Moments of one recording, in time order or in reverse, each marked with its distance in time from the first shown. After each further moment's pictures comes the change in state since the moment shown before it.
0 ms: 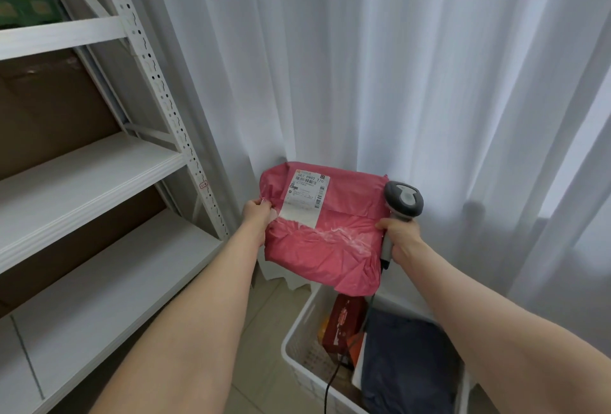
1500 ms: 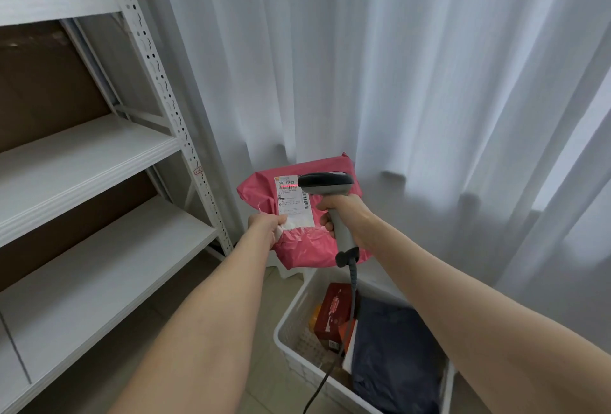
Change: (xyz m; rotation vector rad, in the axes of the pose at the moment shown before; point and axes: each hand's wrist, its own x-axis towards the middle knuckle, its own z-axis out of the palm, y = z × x) left_hand 0.010 -0.043 0.007 -0.029 -0.012 -0.254; right_hand -0.086 -0.021 0.055 -0.312 -0.548 -0.022
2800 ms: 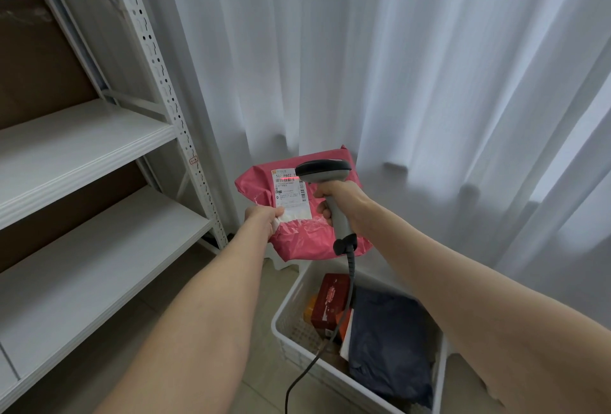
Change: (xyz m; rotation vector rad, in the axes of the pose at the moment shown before) left_hand 0.015 -0.003 -0.025 -0.006 -0.007 0.000; right_hand -0.006 -0.009 0.035 -0.042 0.062 0.025
